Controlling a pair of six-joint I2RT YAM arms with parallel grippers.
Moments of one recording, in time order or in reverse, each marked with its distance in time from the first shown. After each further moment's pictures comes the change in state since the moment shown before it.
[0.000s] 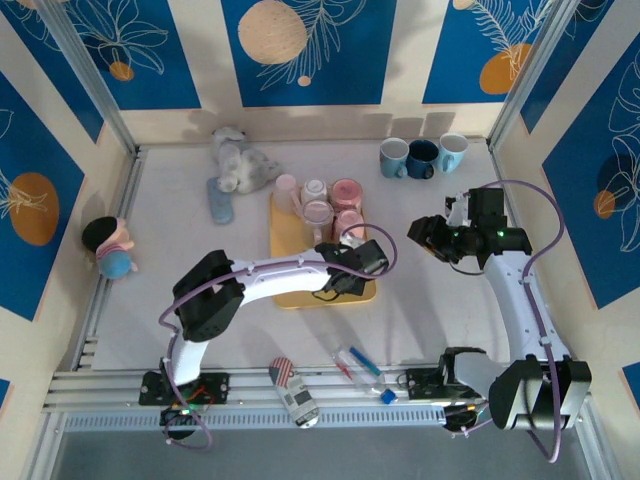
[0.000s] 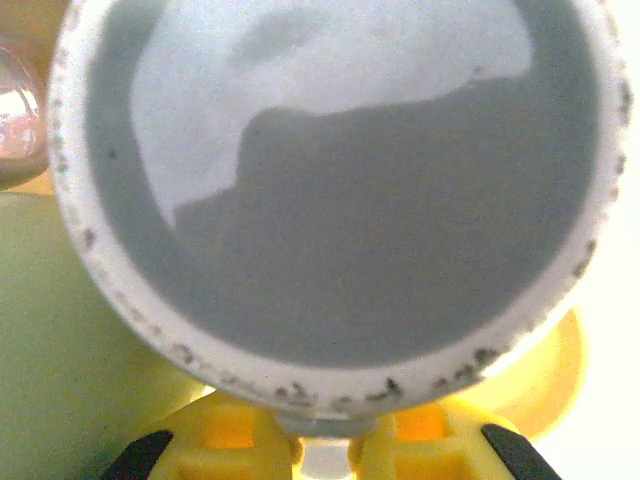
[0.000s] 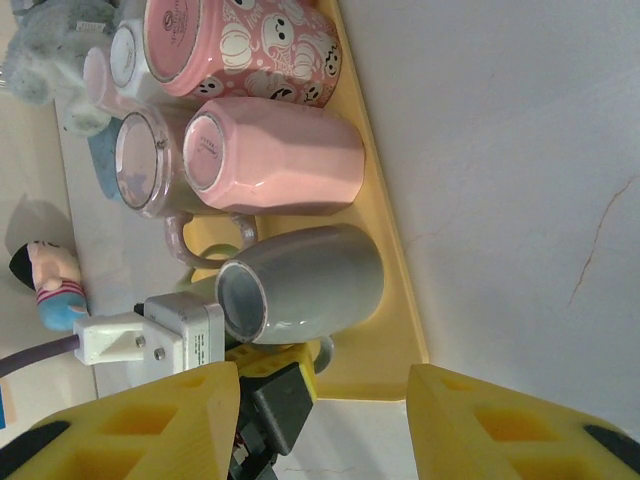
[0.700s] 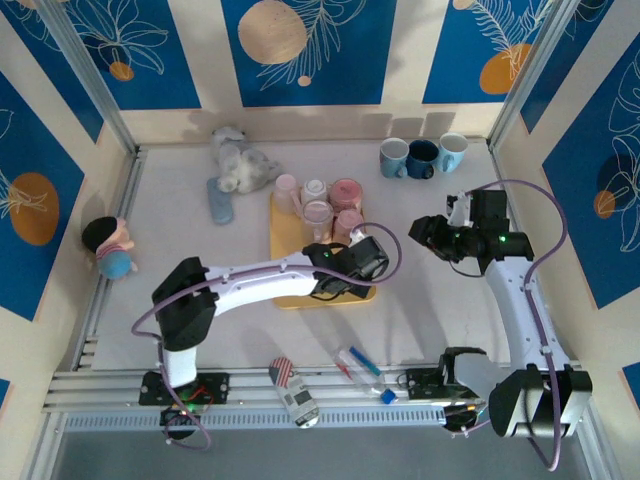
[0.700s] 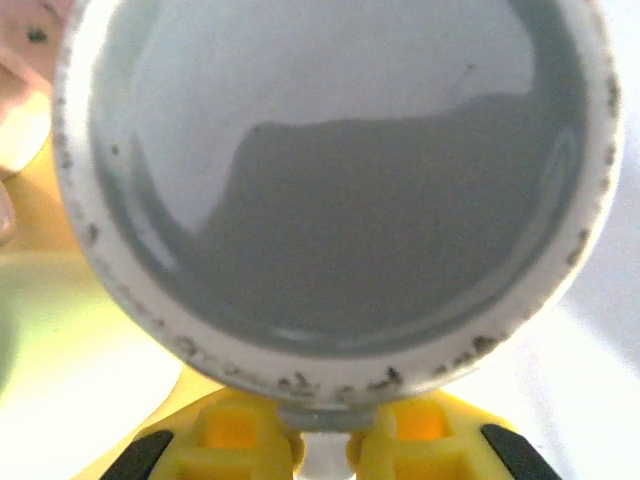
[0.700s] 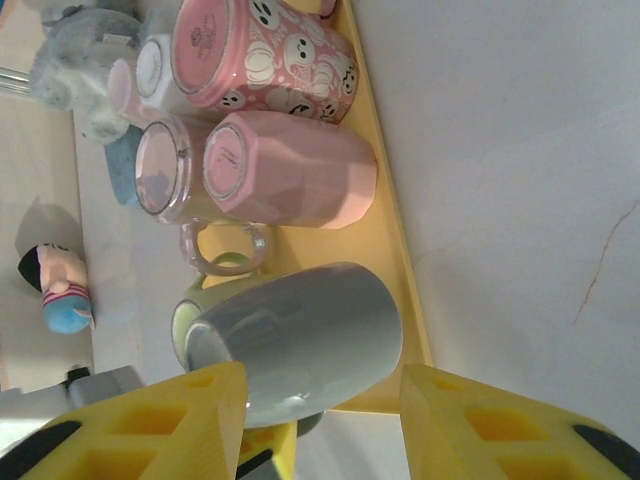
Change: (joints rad) left arm -0.037 -0.145 -0.026 0.070 0.070 0.171; right arm 0.000 -0.043 -0.013 0.036 0.000 -0.005
